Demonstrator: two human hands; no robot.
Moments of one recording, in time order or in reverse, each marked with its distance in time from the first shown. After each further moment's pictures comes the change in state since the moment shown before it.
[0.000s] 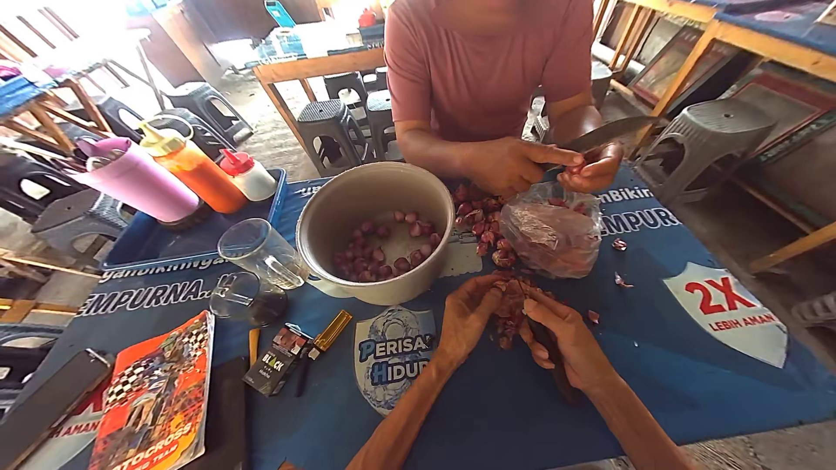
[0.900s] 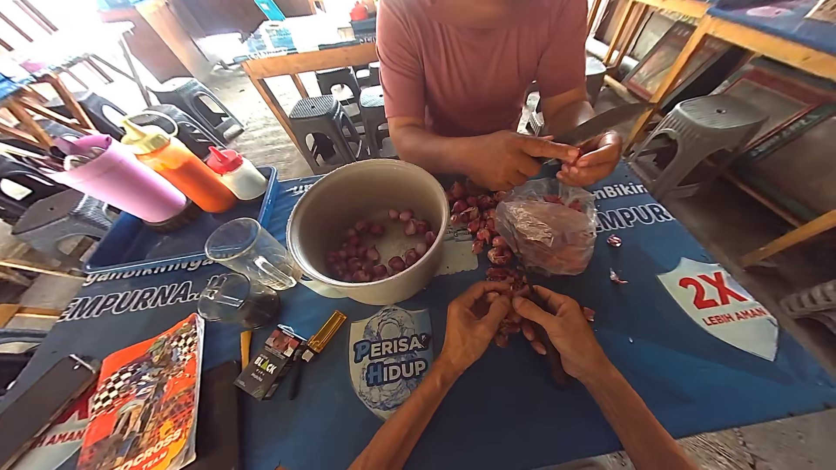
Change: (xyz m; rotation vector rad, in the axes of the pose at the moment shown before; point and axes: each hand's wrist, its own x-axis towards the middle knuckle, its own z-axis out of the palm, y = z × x) left_hand -0.007 -0.006 0.010 0.053 -0.025 0.132; right_hand 0.009 -0.006 0.002 -0.217 0.085 -0.082
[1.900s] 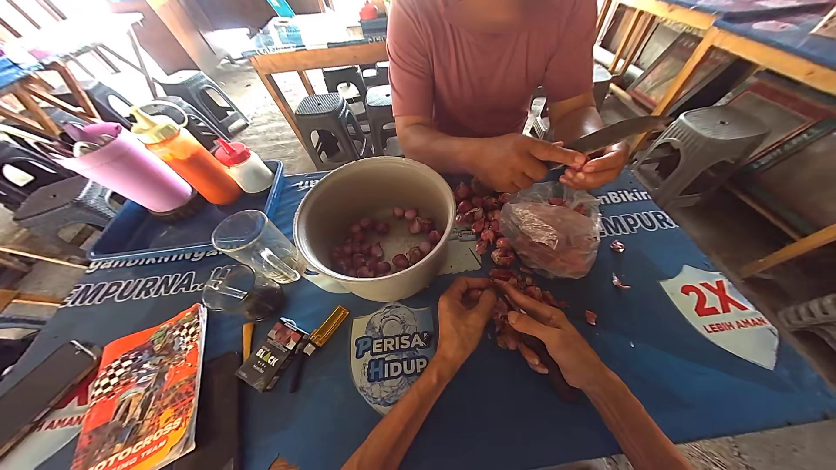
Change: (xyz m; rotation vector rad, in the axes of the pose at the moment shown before) left_hand 0.002 0.007 -0.005 0.054 0.223 -0.102; right_hand -0.005 0.005 -0.003 0.008 -0.312 0.044
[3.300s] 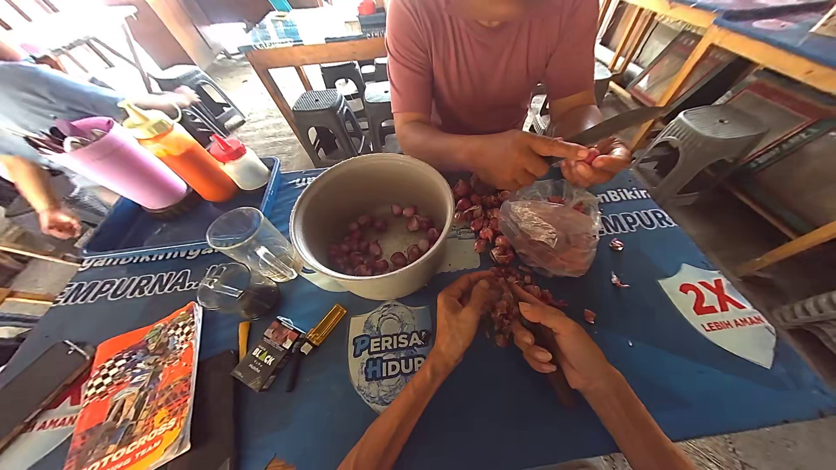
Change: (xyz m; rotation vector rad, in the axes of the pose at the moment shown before) left_hand 0.003 0.002 -0.004 -0.062 -0.082 -0.060; right_hand -0.003 -0.003 -0.004 0.370 -0.061 0.142
